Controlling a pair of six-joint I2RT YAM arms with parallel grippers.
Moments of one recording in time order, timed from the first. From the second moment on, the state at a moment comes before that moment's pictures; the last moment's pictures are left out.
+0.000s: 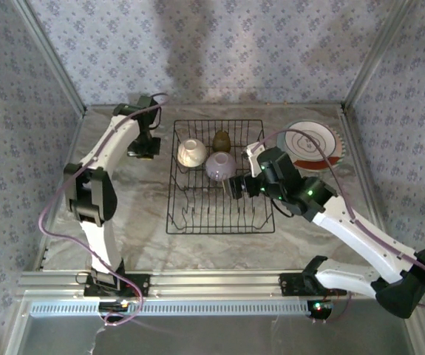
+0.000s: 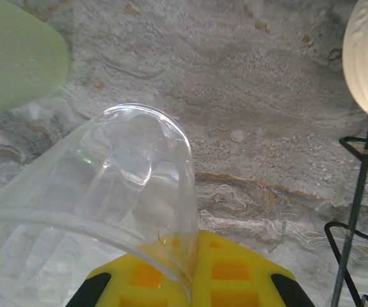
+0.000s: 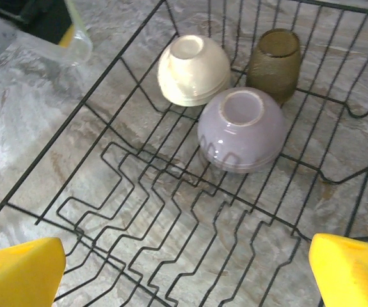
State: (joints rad) left arm -0.27 1.94 1.80 -1.27 -0.14 -0.24; right arm 0.77 1.09 1.08 -0.63 0.06 0.26
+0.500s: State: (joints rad) left arm -0.26 2.03 1.80 -1.26 -0.11 -0.21; right arm 0.81 0.97 0.97 -0.52 -0.11 0.22
